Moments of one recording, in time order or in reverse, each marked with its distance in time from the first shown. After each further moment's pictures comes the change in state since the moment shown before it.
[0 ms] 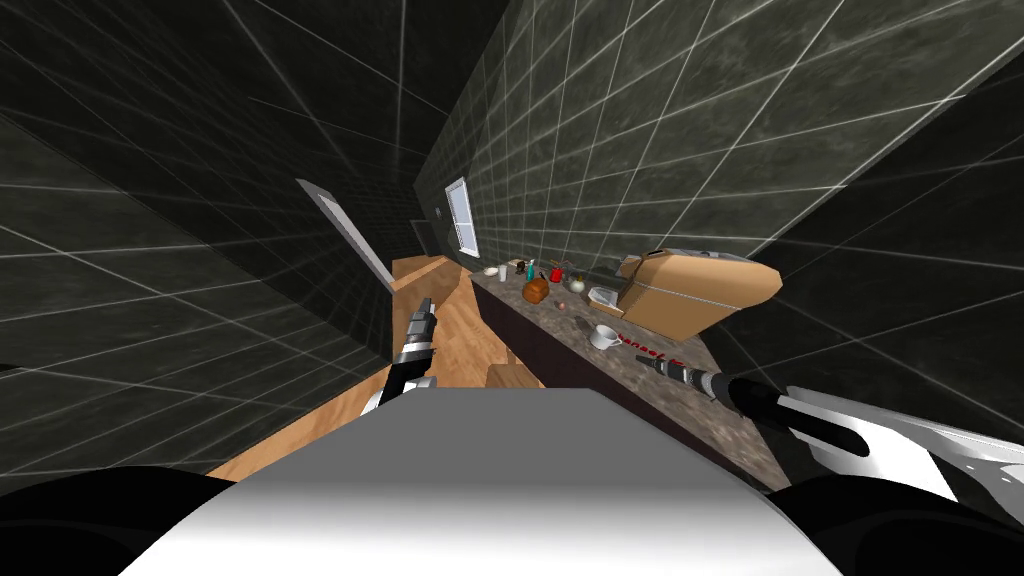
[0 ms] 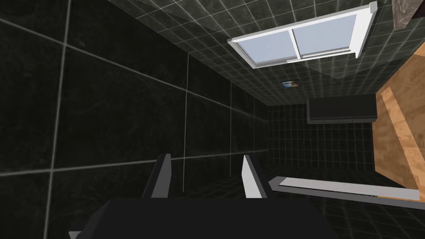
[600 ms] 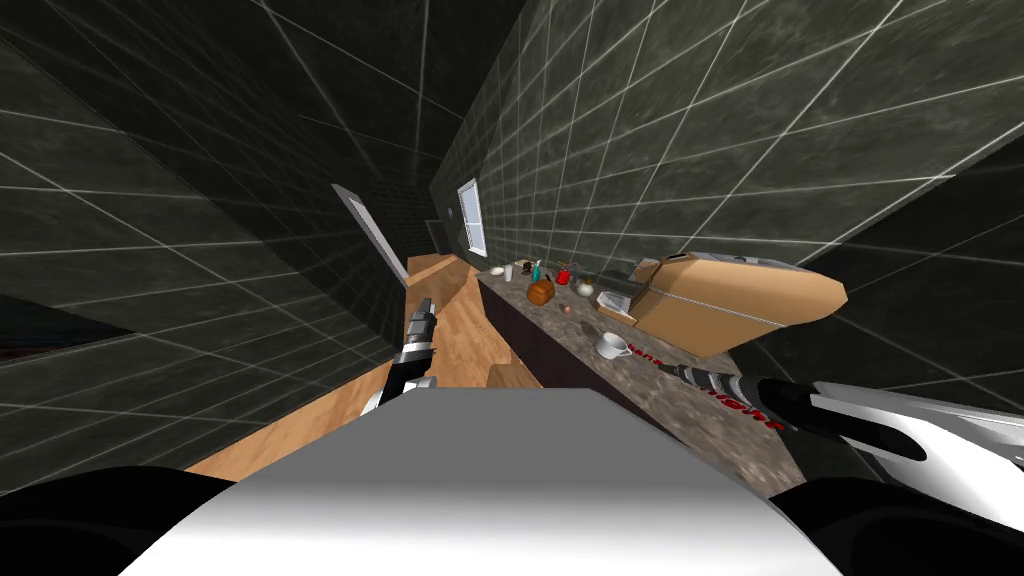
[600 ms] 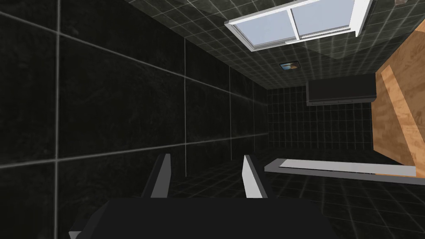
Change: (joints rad) left arm 0.000 0.000 0.000 0.000 0.000 0.000 0.000; right arm 0.084 -0.156 0.024 0.075 0.017 0.018 -0.034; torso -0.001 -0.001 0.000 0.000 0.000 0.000
